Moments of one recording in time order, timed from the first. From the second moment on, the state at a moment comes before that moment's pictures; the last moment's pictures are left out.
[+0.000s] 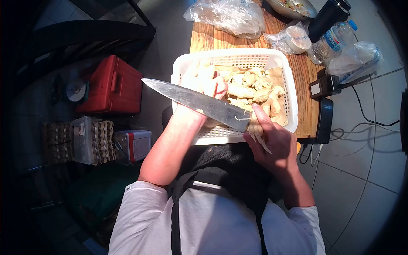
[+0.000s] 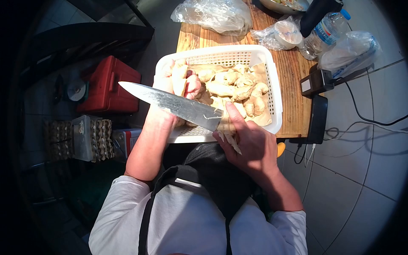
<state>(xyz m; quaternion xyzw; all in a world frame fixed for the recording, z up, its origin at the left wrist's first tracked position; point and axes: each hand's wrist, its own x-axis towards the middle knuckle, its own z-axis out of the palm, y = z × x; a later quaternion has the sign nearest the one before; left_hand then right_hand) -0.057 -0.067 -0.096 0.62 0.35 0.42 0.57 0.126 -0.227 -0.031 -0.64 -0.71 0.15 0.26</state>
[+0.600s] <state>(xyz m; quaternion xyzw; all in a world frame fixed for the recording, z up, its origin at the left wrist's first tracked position) -0.051 -0.082 -0.092 0.56 0.31 0.46 0.61 0.122 -0.229 -0.025 -0.64 -0.69 0.22 0.26</state>
